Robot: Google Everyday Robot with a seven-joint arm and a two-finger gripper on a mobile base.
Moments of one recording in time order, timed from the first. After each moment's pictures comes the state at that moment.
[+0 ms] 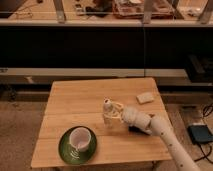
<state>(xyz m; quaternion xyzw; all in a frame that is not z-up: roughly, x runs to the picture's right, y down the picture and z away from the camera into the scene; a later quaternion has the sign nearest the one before) 0.031 0.104 0.765 -0.08 -0.61 0.37 0.70</state>
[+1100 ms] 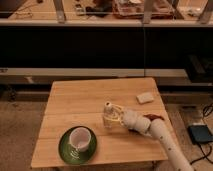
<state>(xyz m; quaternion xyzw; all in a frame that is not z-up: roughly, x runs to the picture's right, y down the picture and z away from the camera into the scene) 0.031 0.114 0.766 -0.07 -0.63 0.38 0.68</state>
